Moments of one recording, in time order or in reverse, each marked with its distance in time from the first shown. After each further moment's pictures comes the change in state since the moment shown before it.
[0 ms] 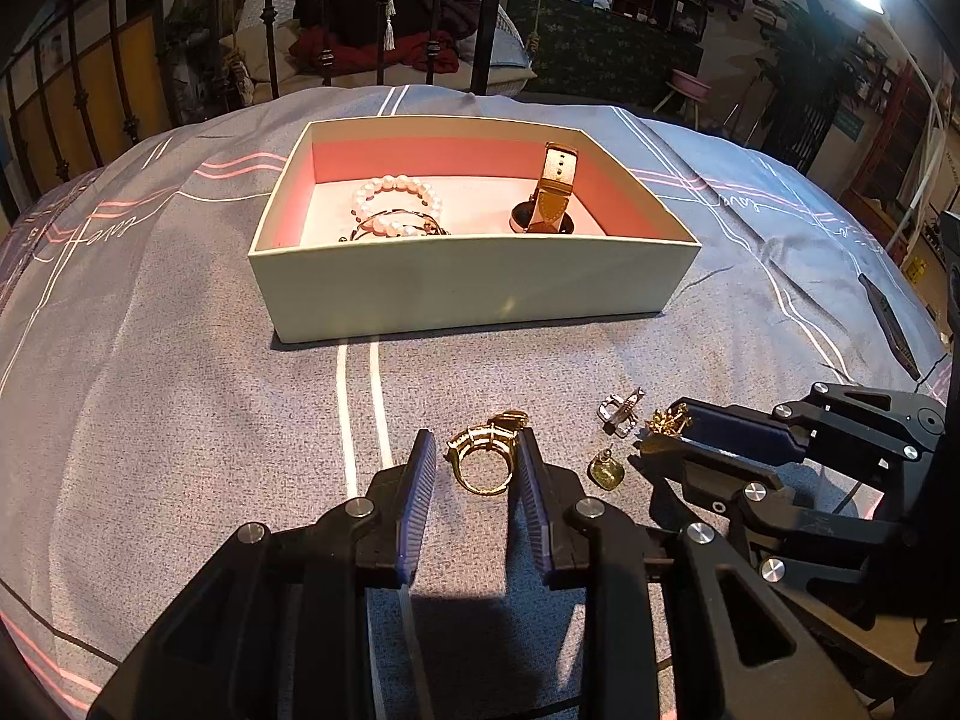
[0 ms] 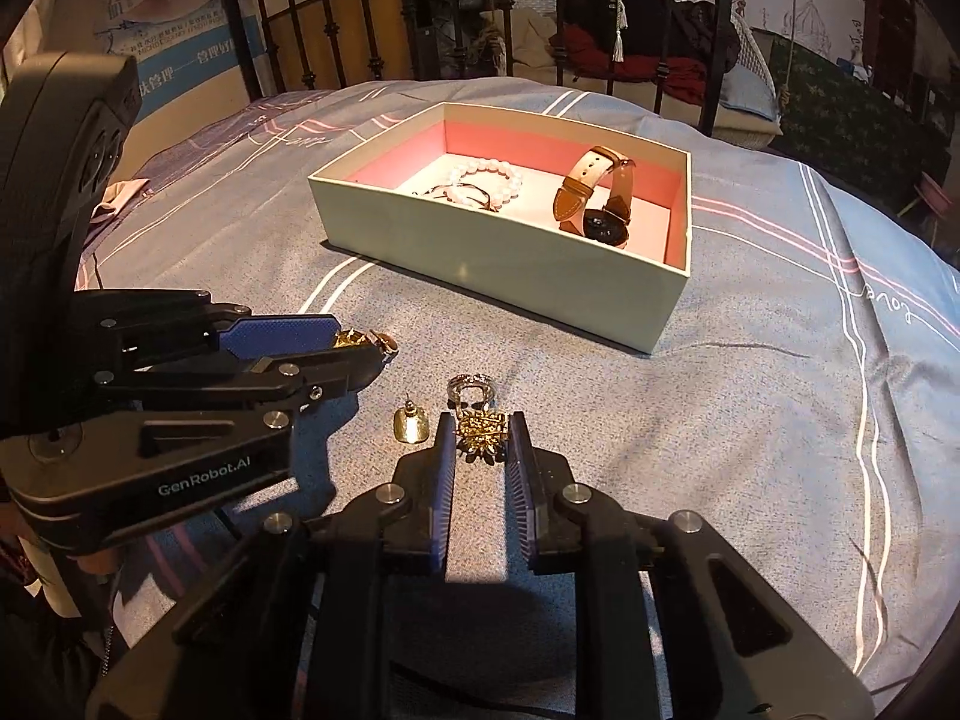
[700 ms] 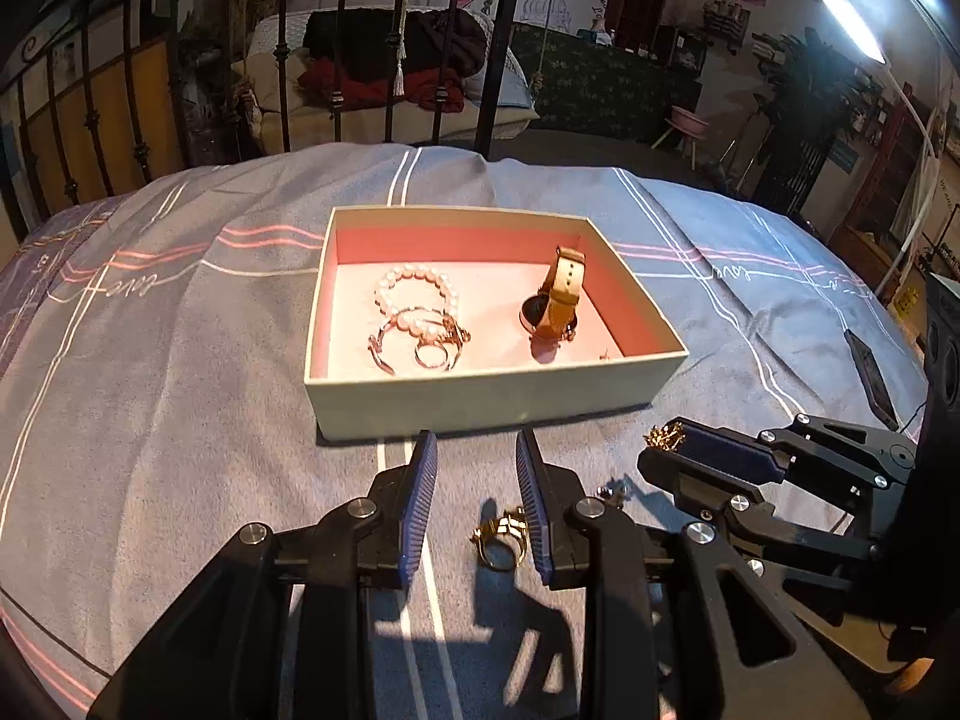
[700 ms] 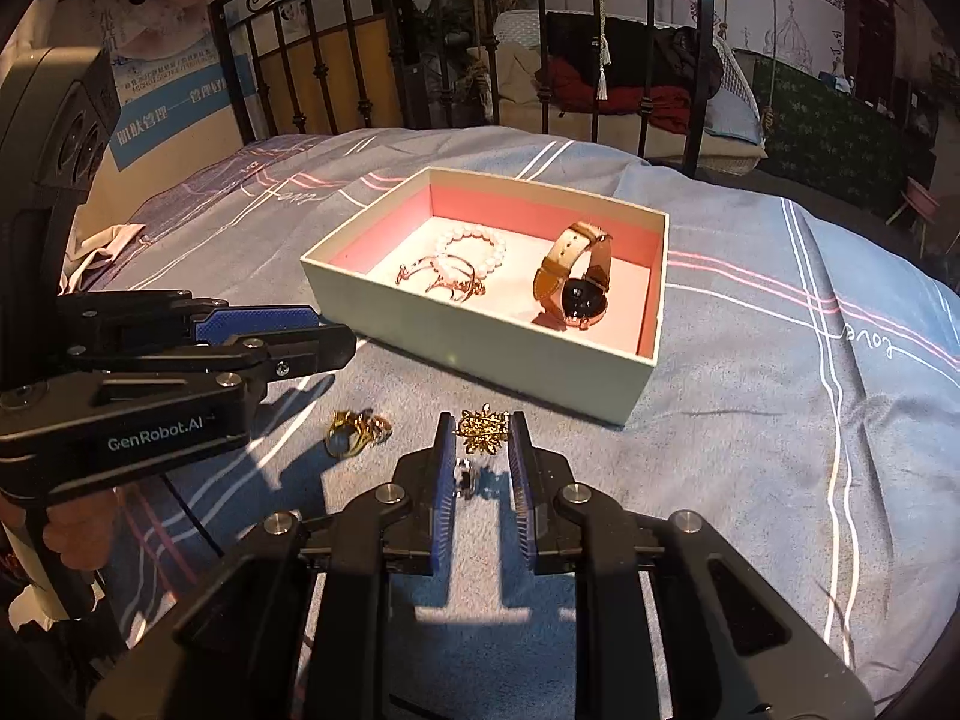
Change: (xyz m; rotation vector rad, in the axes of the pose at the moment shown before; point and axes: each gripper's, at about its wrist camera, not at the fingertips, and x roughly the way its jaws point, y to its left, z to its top) left arm -0.030 0.012 0.045 -0.023 -0.092 -0.005; right arm -0.015 -0.005 0.028 0.023 -0.099 -0.018
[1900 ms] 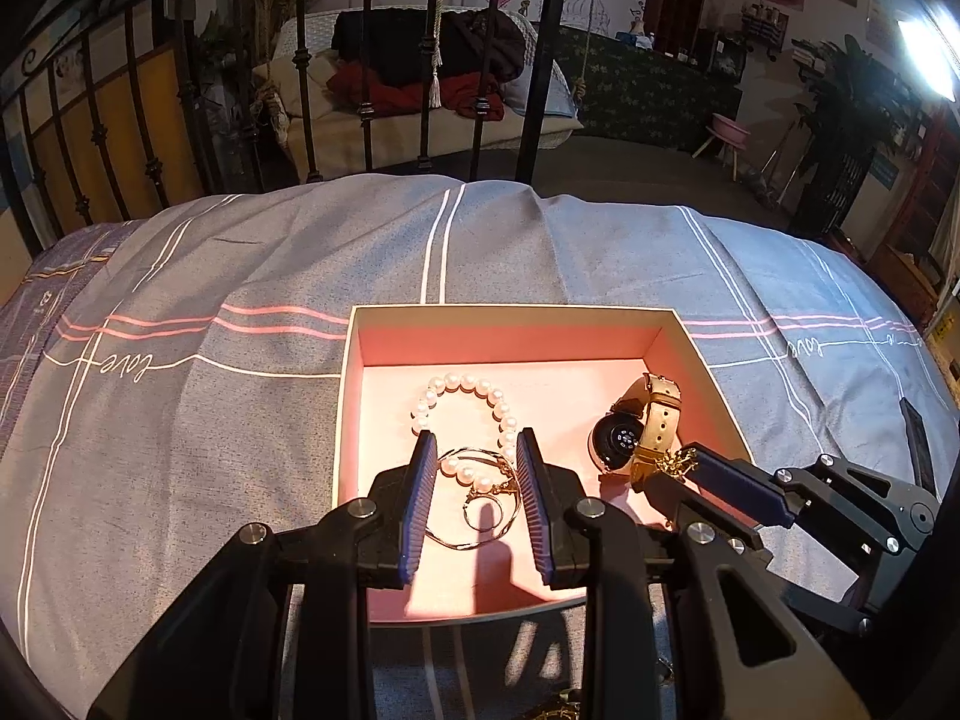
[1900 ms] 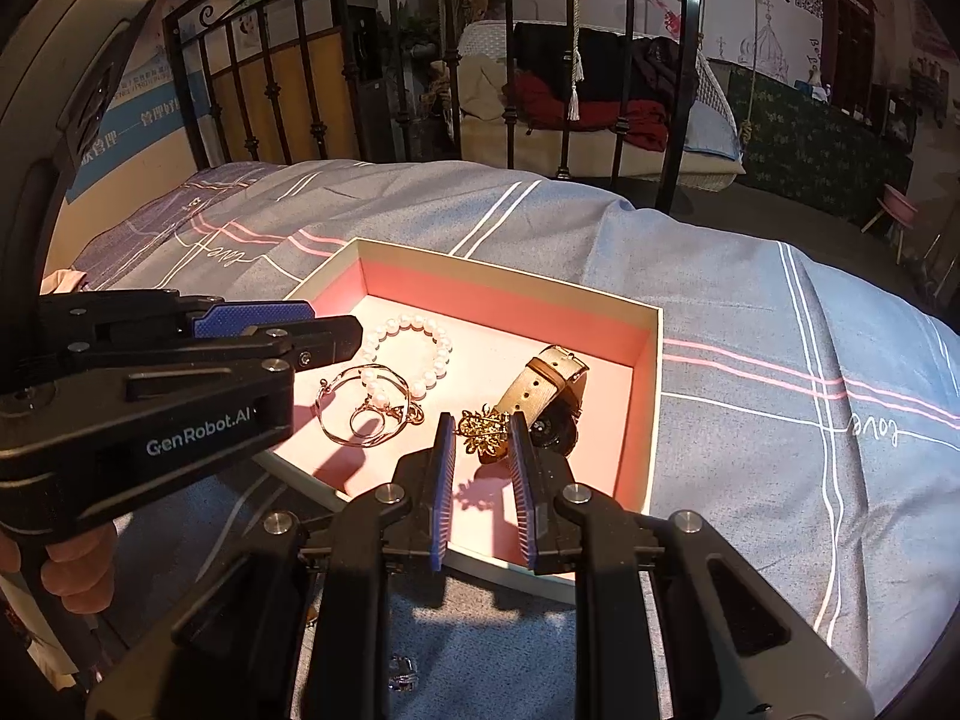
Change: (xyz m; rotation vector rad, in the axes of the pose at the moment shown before) left arm 0.048 0.020 0.065 -0.035 0.010 0.078; right arm 0.055 -0.017 0.064 0.016 -0.022 -0.083
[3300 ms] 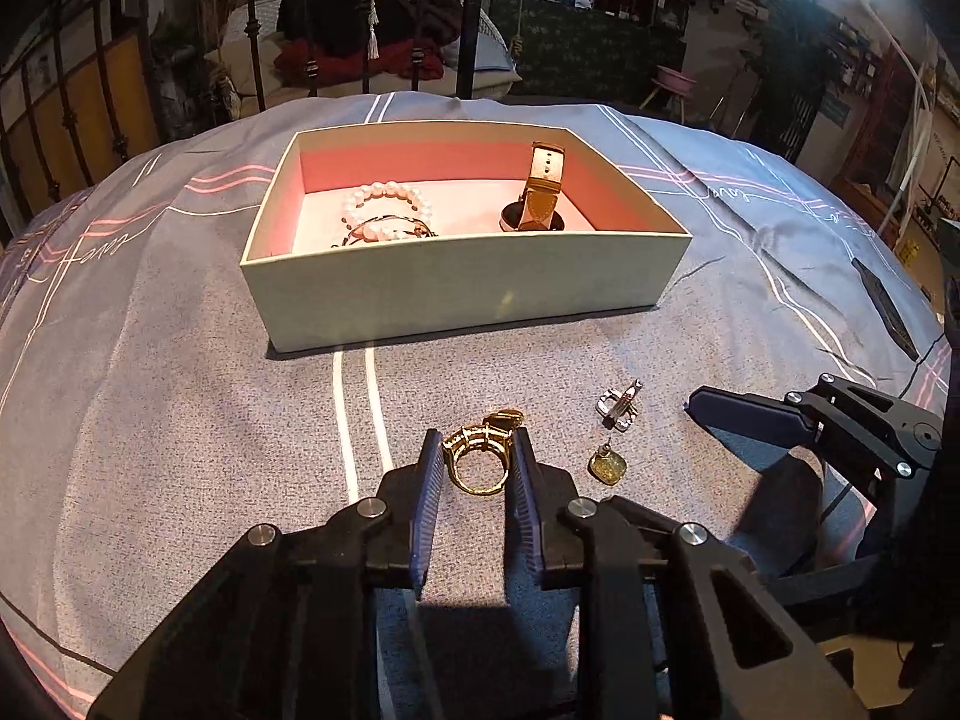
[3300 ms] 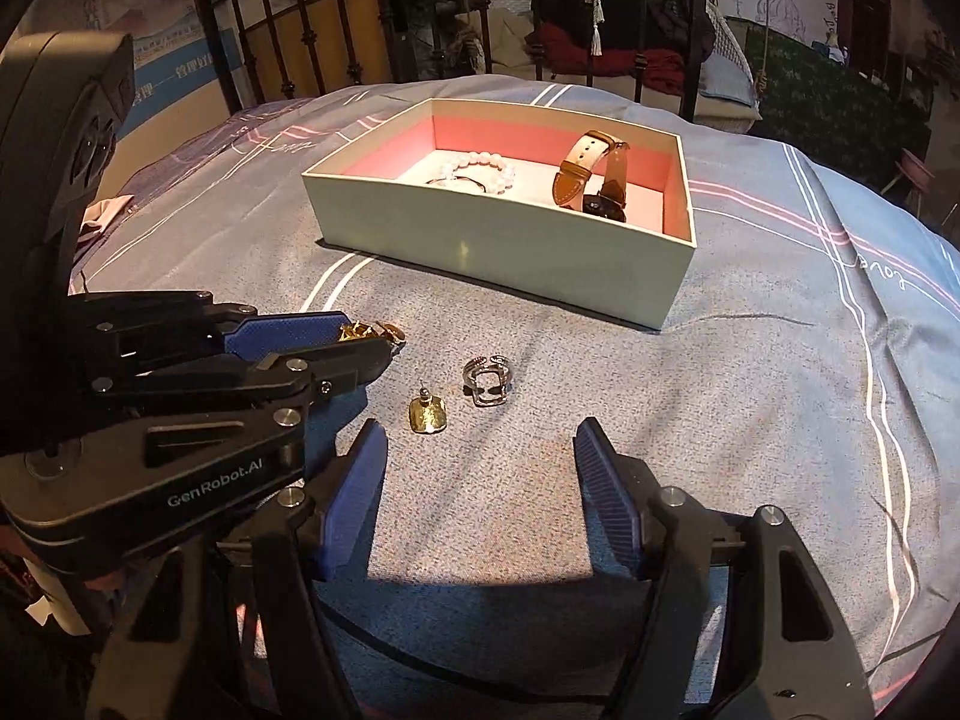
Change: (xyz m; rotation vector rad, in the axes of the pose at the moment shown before) left arm -0.024 -0.024 -0.117 0.104 0.062 -0.080; right arm -0.042 0.020 -0.103 0.006 0.110 0.067
